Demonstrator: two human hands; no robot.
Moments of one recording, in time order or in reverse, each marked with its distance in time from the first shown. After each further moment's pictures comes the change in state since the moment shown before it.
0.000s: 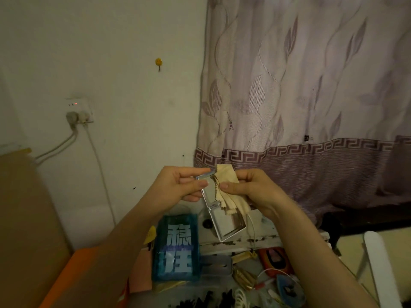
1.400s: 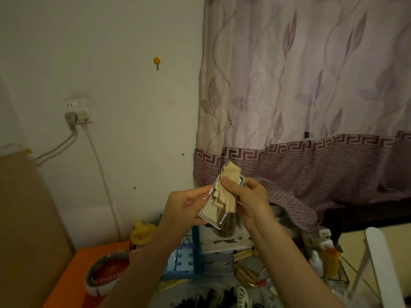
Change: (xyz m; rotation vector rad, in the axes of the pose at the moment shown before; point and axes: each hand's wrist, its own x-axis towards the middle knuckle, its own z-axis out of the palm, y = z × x) left_hand -0.019 -0.034 0.038 -0.186 0.155 -0.050; right_hand 0.001 0.030 0.032 0.555 0.420 0.004
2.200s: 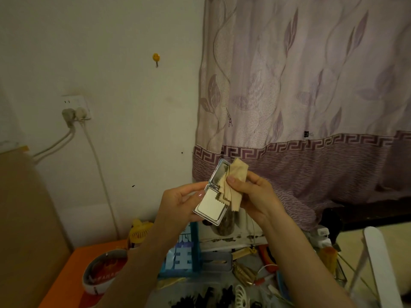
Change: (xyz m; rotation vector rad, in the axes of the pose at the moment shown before) left_hand 0.002 -0.004 -0.009 0.008 0.034 0.032; right_hand 0.013 -0.011 -0.019 -0.086 -0.182 0.022
